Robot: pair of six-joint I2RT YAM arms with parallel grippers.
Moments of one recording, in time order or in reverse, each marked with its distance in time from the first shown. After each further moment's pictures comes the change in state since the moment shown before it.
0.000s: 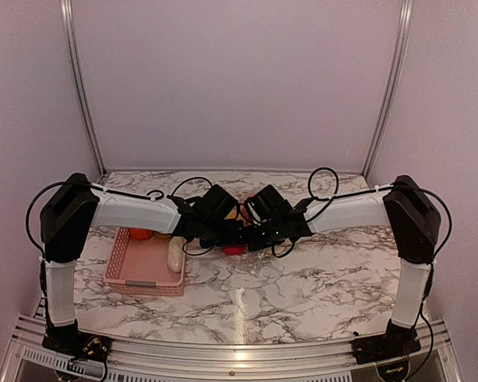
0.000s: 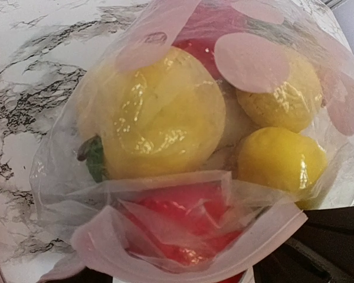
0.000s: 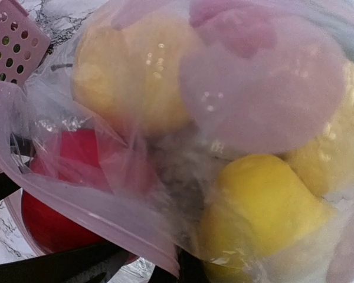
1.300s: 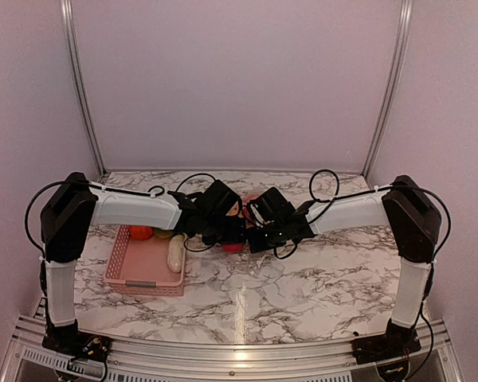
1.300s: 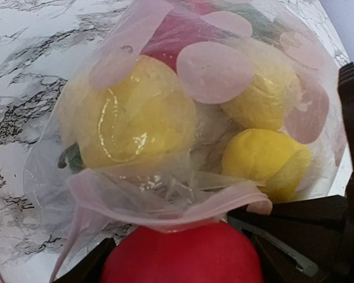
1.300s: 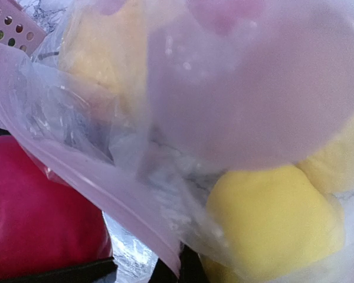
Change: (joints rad) left arm 0.000 0.013 0.051 -0.034 0.039 0.040; right arm -0.022 0.000 -0.042 0.043 -0.052 0.004
